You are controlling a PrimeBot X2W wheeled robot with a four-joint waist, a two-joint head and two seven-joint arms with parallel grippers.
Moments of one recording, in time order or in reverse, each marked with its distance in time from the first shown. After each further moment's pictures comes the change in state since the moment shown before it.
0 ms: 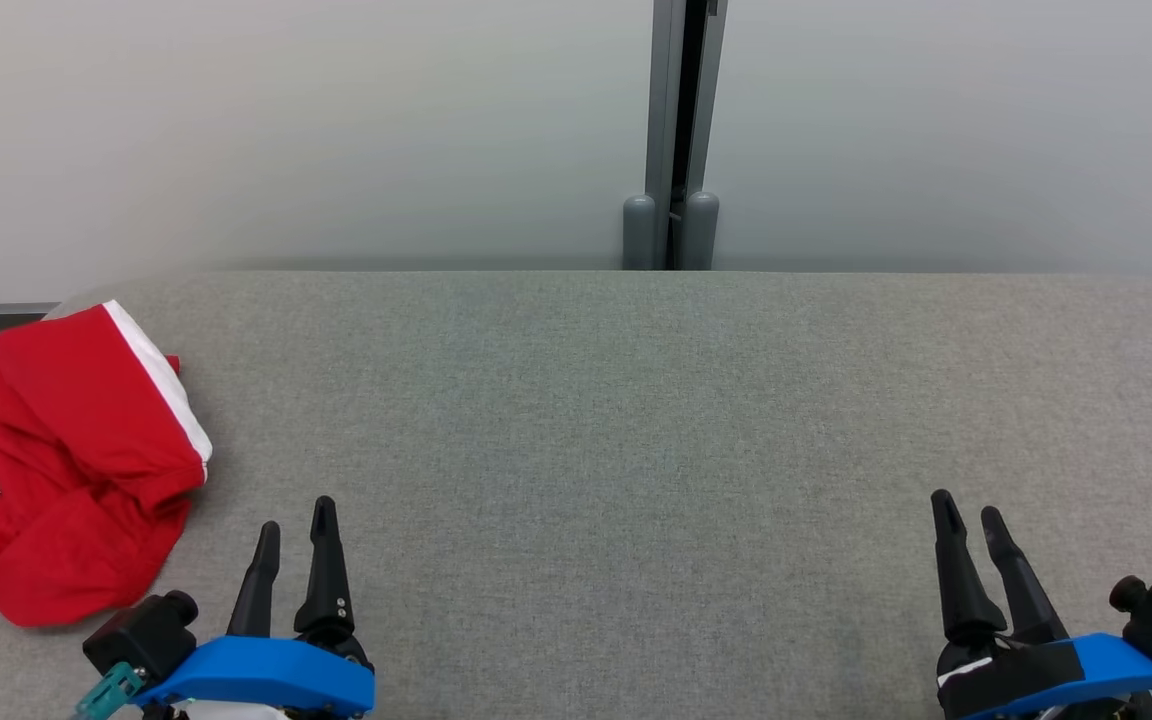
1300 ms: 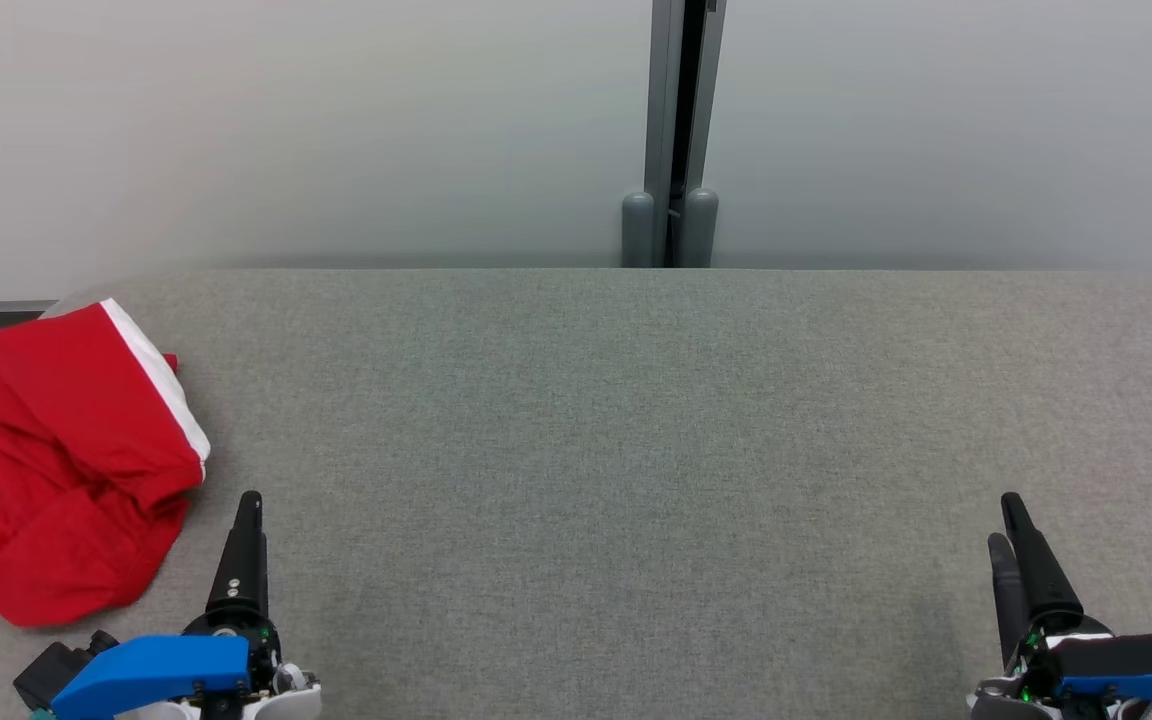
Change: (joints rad) left arm -0.025 -0.010 0.125 0.025 -0.790 -0.070 0.144; right arm -0.045 0.003 -0.084 0.107 0.833 0.000 0.145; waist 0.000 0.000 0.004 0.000
